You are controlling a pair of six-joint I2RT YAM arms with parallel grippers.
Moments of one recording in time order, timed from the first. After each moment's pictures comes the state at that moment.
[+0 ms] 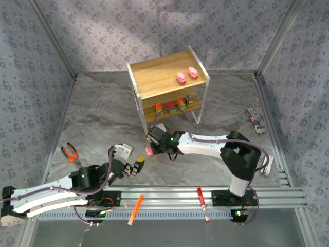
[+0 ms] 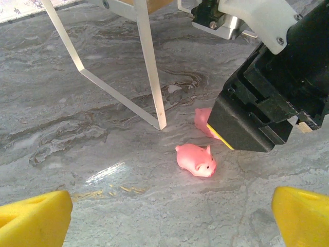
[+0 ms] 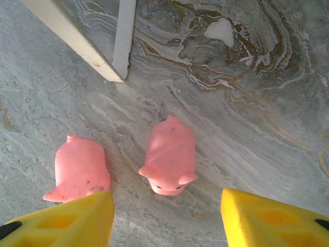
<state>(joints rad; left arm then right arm) -1.27 0.45 0.35 -0.50 -0.67 -0.38 1.05 1.76 1.13 -0.44 0.25 0.57</state>
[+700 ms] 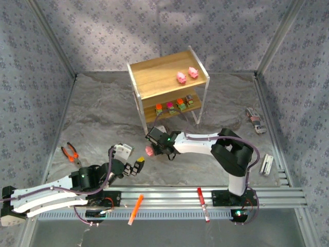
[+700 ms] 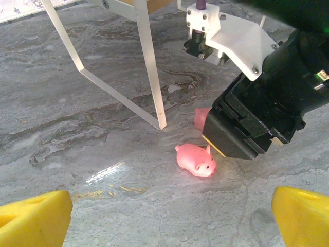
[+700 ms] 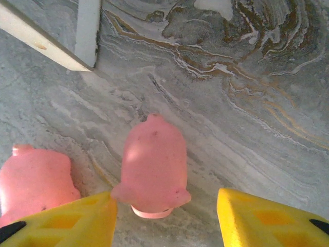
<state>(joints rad) -1.27 0.45 0.35 -0.50 -0.67 -0.38 1.03 1.85 1.14 -0.43 0.25 0.60</state>
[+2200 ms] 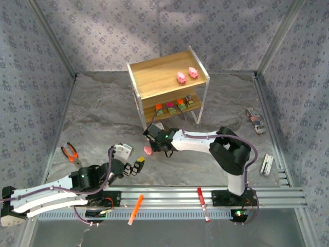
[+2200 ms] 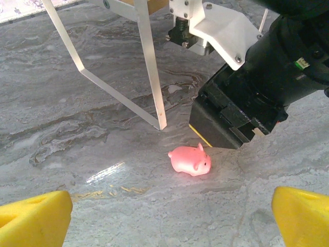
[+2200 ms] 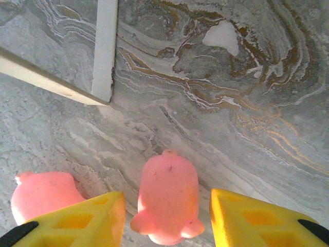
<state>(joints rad) -1.27 0.45 0.35 -0.50 -0.67 -0.38 1.02 1.87 1.21 -0.45 0.26 0.60</state>
